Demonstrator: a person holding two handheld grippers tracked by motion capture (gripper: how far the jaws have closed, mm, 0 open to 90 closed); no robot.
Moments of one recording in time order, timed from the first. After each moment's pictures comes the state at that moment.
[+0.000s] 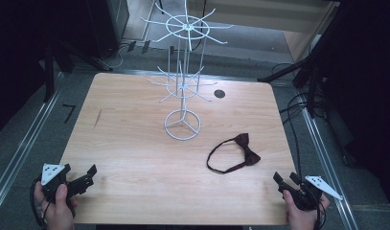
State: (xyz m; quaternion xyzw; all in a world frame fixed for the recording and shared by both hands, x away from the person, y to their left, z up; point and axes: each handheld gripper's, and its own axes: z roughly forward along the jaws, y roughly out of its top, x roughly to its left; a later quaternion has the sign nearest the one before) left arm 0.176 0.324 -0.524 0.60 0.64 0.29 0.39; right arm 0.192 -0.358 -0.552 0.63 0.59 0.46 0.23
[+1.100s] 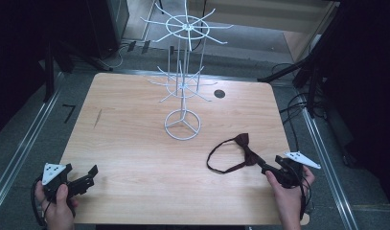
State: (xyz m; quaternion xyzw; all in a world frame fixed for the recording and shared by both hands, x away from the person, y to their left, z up) left arm 0.177 0.324 -0.524 0.60 0.63 0.28 0.39; right arm 0.243 -0.305 -0.509 0.61 0.65 0.40 0.21
